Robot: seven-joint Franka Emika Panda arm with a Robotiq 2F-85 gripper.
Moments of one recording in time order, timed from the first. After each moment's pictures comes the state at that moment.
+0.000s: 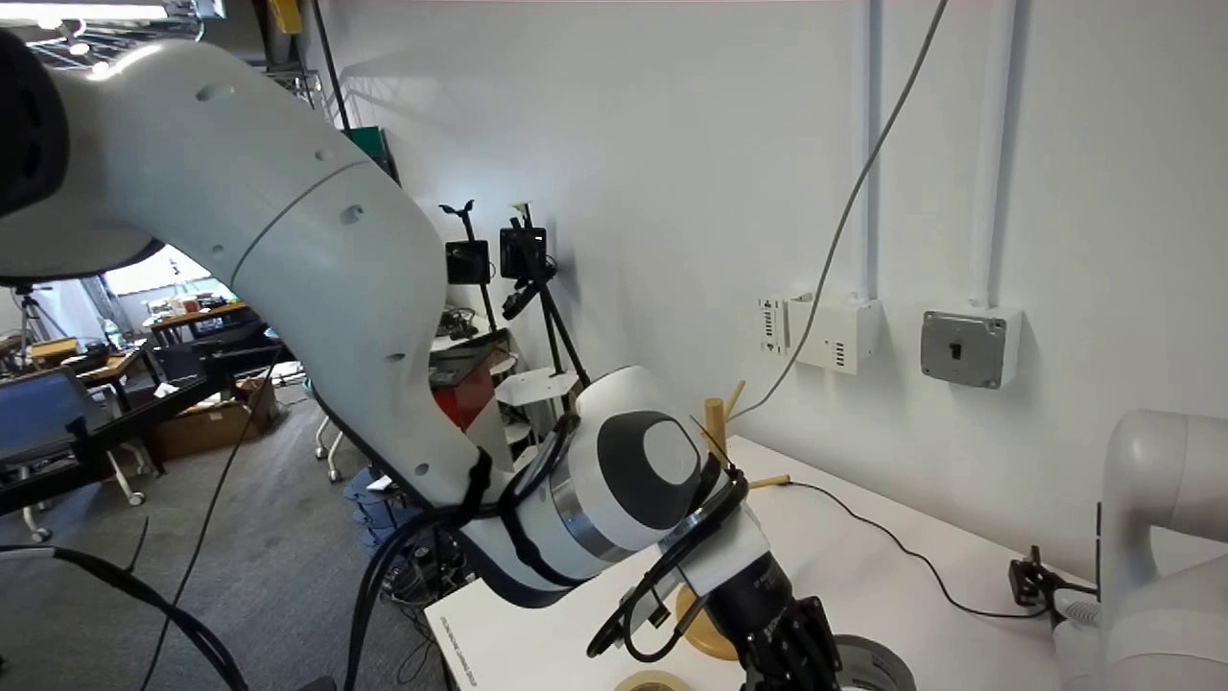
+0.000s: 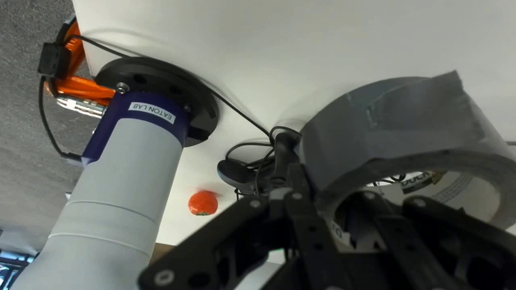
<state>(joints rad) 0.15 0.40 -0.45 -2.18 -1.00 2.65 1.85</state>
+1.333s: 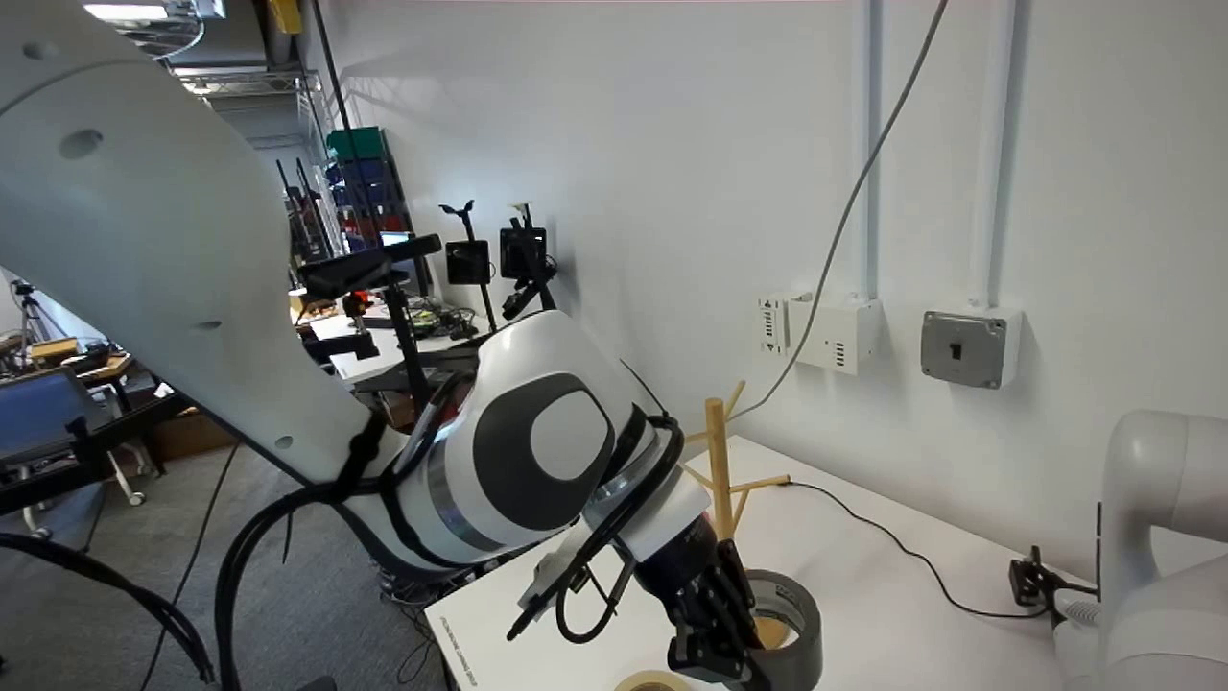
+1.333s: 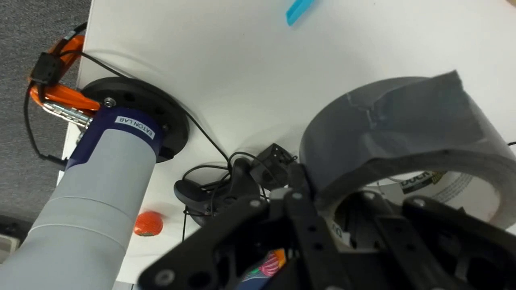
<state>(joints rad) -0.06 0.10 -0.24 -2.42 -0.93 2.78 1.53</state>
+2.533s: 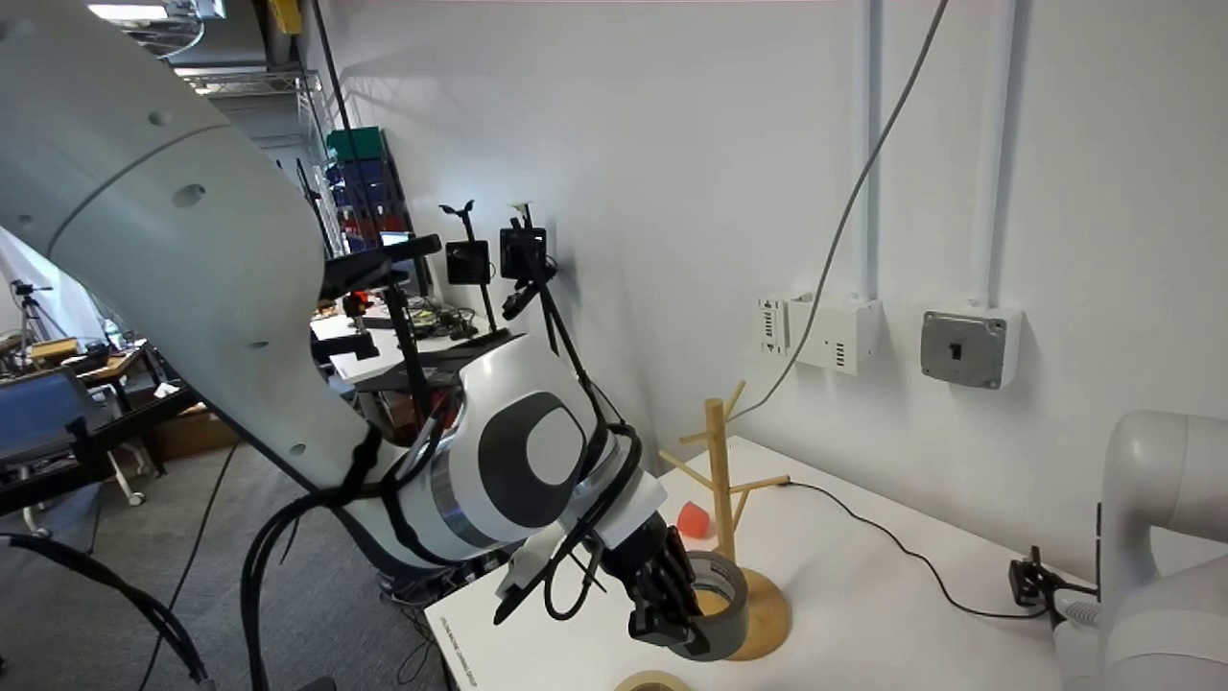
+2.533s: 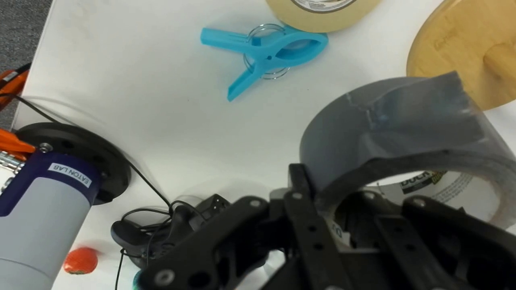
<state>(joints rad) -0.01 0.16 -0.17 -2.44 -0.92 2.86 1.54</state>
